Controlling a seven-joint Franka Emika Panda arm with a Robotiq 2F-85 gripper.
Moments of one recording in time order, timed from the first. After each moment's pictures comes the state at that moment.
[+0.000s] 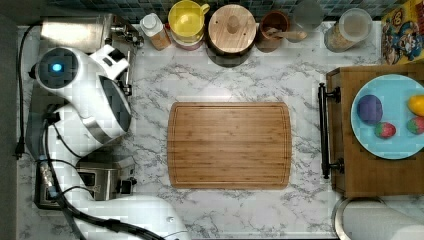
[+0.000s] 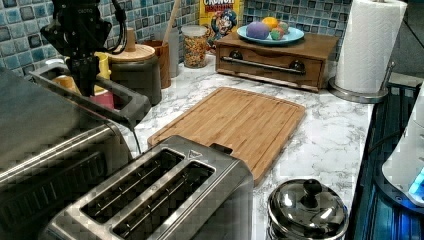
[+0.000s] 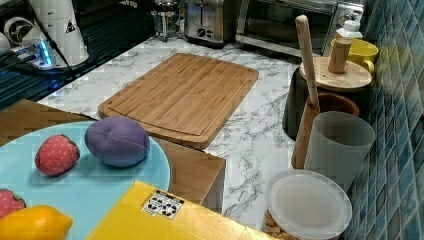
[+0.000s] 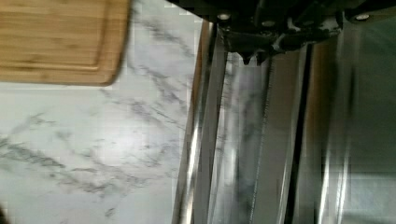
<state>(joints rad) 0.18 0.43 0.34 -1.59 -0.11 0.45 -0.29</state>
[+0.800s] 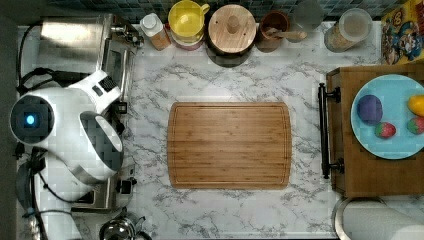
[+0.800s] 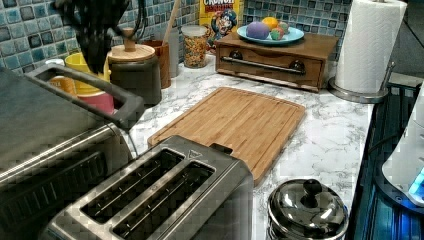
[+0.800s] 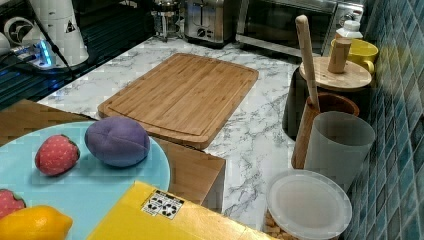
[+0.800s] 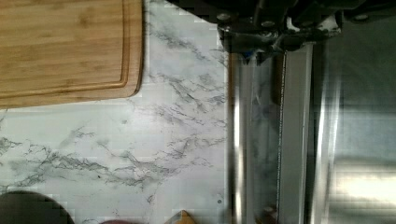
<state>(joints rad) 0.22 0.15 0.30 -1.85 -0.11 0.60 -0.08</state>
